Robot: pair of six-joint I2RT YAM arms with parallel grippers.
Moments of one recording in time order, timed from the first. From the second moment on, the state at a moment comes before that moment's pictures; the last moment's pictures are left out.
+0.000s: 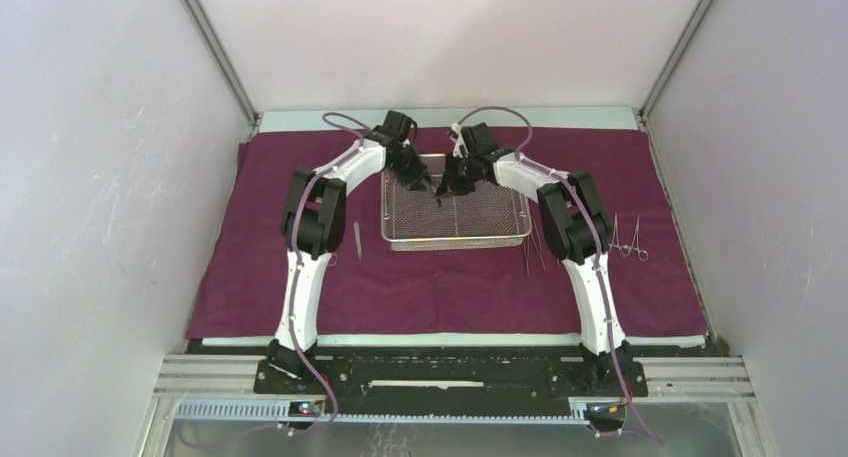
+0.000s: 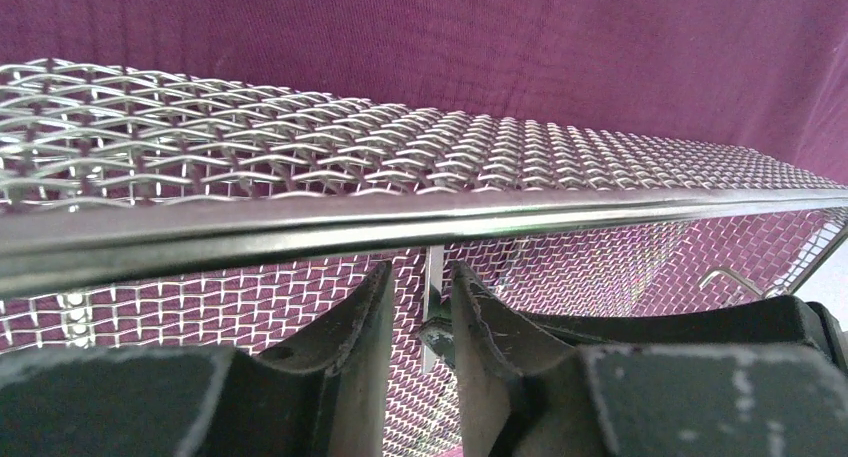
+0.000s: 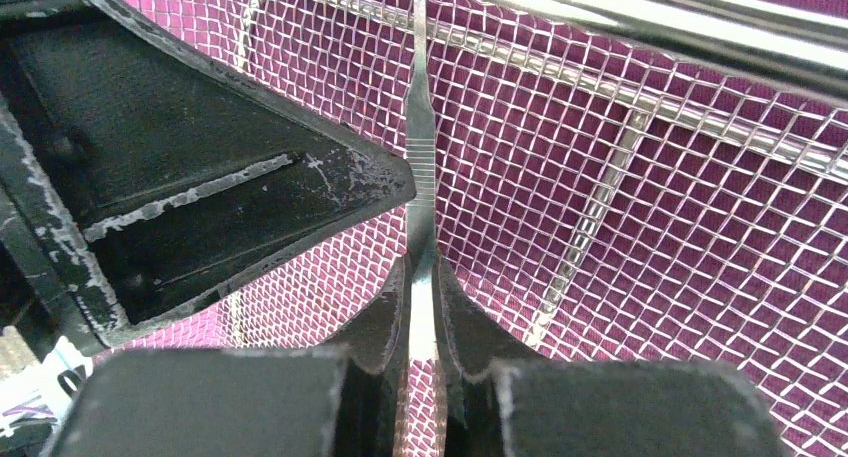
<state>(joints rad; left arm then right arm) -0.37 2.33 1.88 -0.60 0.23 -0.87 0.46 2.31 1.76 -0.33 -0.42 0.42</state>
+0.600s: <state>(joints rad) -0.38 2.35 1.91 -0.60 0.24 -0.89 0.41 2.31 1.71 -0.27 -0.60 0.52</state>
